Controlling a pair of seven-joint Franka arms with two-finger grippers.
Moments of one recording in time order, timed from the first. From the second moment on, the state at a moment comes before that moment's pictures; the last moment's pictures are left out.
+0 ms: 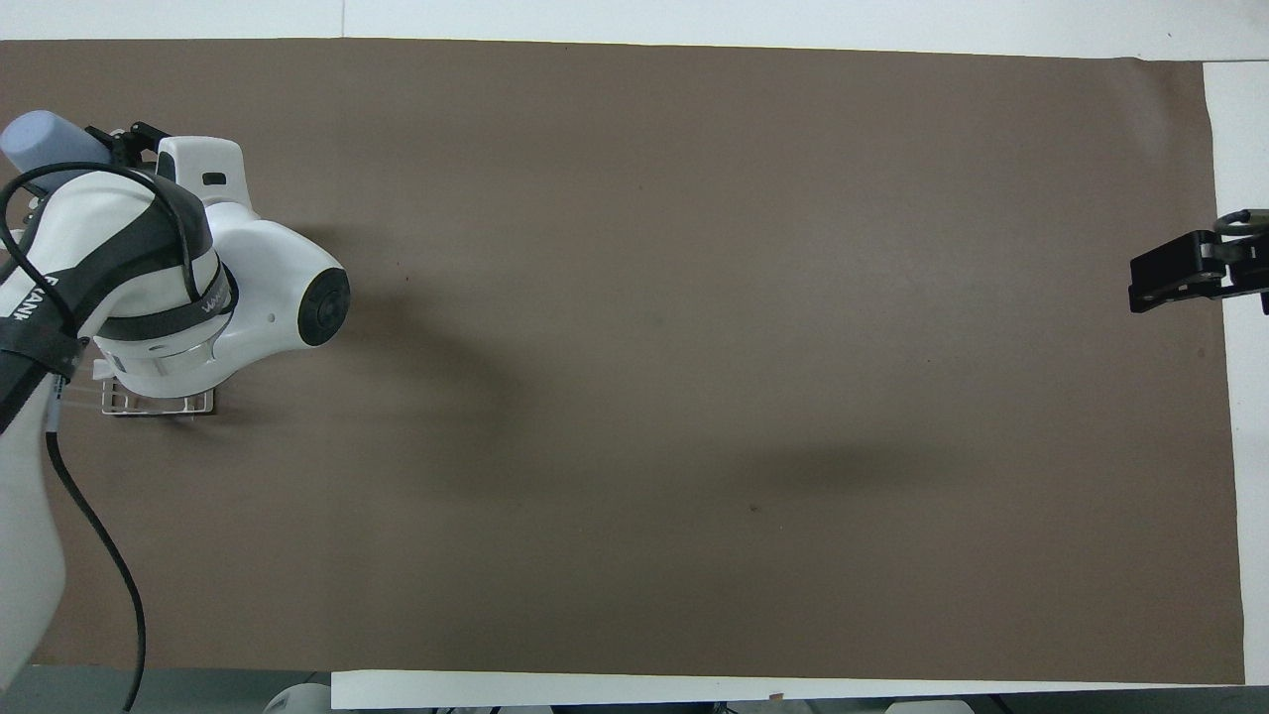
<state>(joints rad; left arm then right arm) -0.30 0.23 0.04 -2.02 1.60 1.97 -1.94 0.01 0.00 -0.02 -1.52 -0.10 1.40 0.04</state>
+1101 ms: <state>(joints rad) -0.29 0.22 0.04 -2.09 1.60 1.97 -2.06 0.01 0.00 -0.02 -1.52 -0.10 1.40 0.04</state>
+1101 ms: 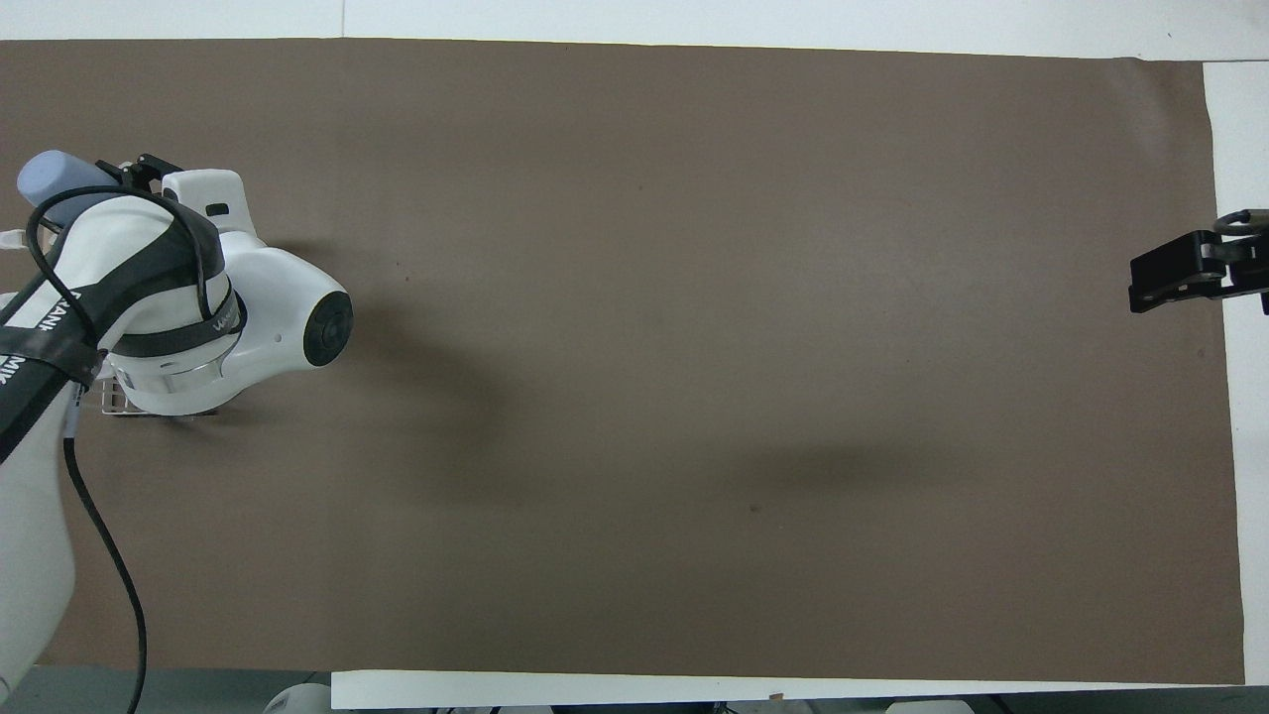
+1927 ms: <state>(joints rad) -0.28 0.21 0.03 -2.08 1.53 2.01 -2.03 0.01 0.00 -0.02 -1.52 -0.10 1.40 0.04</state>
